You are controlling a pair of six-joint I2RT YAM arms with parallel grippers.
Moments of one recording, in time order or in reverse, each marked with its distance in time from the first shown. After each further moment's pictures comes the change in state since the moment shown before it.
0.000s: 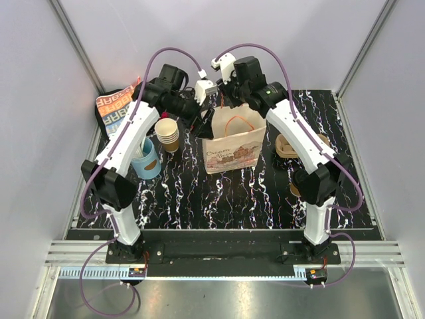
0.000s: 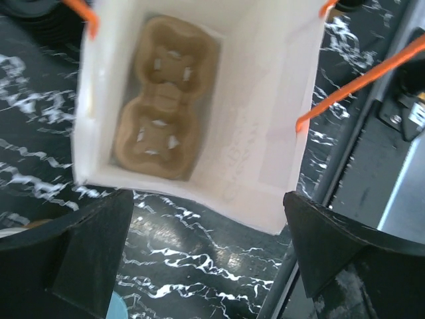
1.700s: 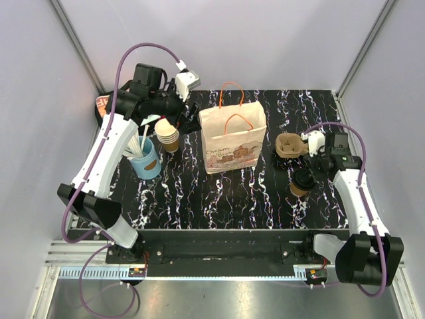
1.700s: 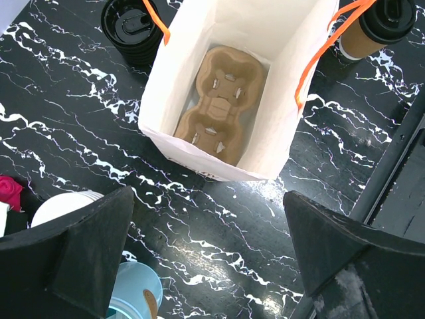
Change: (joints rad) left arm 0.050 -0.227 -0.120 0.126 -0.123 -0.015; right arm -0.652 -0.842 -1.250 -0.074 -0.071 -0.229
